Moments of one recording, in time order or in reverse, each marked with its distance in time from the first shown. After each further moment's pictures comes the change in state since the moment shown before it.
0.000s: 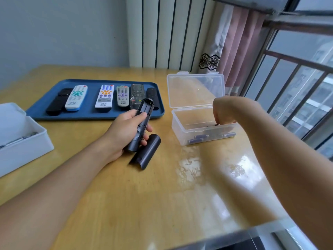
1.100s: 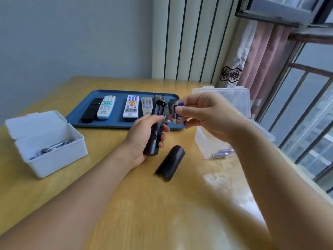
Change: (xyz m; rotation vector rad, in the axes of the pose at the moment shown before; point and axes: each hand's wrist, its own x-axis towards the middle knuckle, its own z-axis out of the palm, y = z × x) left_hand -0.010 0.016 -0.013 -0.300 0.026 -0.045; right_hand -0.069 -0.104 -0.047 1.504 0.060 -0.634
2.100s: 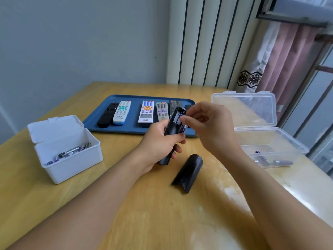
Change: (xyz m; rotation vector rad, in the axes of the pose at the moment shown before) left_hand 0.012 -0.004 -0.015 0.339 -0.028 0.141; right_hand 0.031 0.037 0.045 -0.282 0.491 -0.239
